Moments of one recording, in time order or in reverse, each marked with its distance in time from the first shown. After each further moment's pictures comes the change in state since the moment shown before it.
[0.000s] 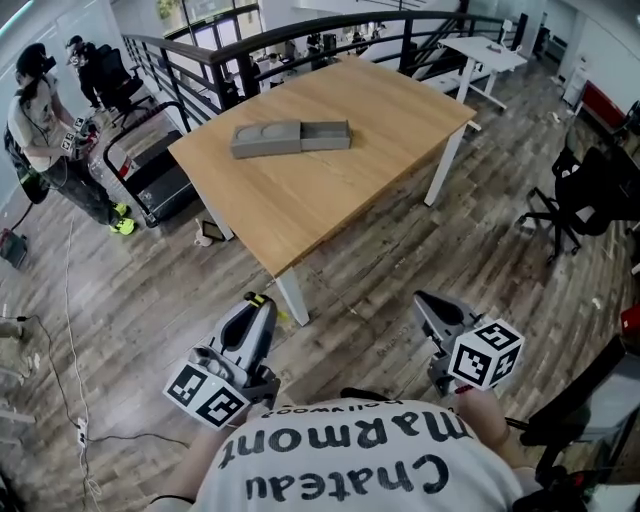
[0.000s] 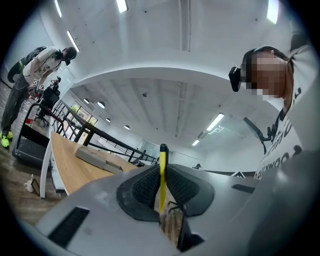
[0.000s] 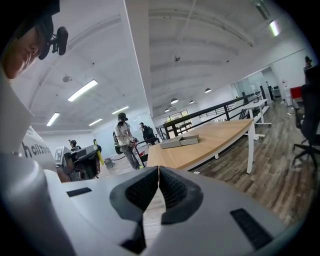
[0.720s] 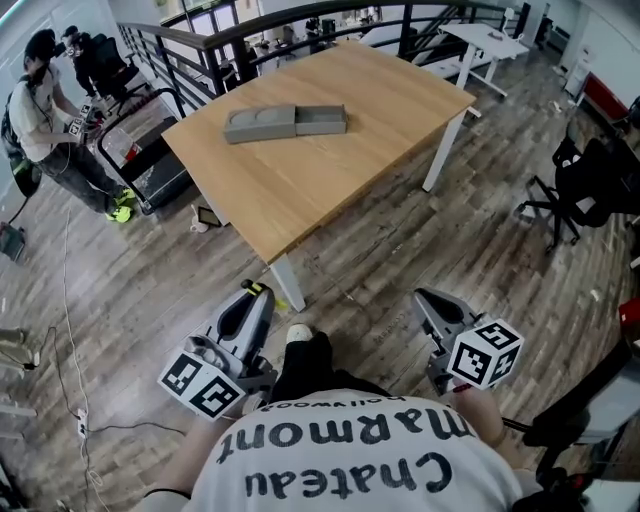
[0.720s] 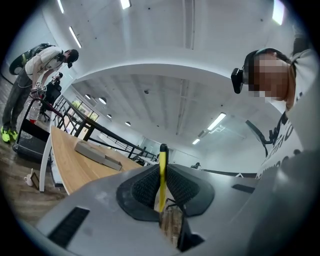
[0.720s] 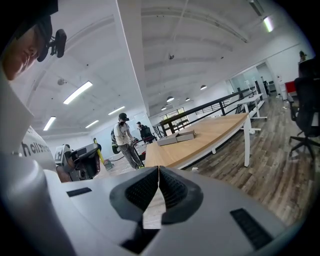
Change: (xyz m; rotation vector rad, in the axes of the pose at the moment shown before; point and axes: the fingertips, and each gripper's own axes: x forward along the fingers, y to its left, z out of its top) left arm 0.012 -0.005 -0.009 -0.033 0.036 0.002; right arm -0.012 -0.015 -0.016 0.059 0.018 -0.020
